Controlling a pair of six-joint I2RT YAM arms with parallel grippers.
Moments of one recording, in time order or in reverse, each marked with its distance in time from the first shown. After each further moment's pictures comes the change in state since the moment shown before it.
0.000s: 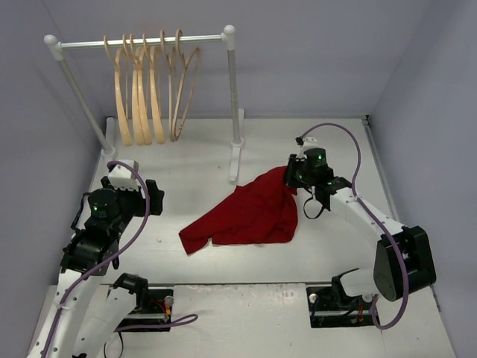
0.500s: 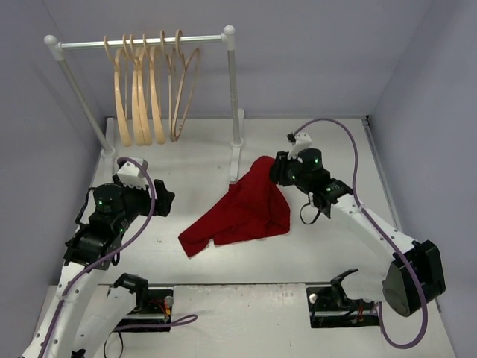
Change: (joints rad) left arm -0.023 0.050 0.007 0.013 0.138 -0.021; right arm 0.133 -0.096 0.053 0.012 0.033 0.005
